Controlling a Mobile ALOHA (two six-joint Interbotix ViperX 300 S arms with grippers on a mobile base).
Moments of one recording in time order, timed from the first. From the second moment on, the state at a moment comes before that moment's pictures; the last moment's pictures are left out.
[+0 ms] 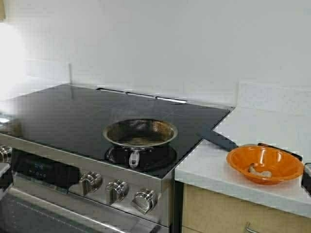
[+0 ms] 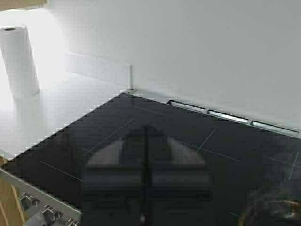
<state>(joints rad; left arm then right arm) 0.00 -1.08 1.27 0.00 -0.25 0.00 -0.53 1.06 -0.48 1.17 0.05 -1.06</state>
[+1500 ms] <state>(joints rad) 0.00 -1.08 1.27 0.00 -0.25 -0.01 -0.54 1.01 -0.36 1.10 0.06 -1.06</state>
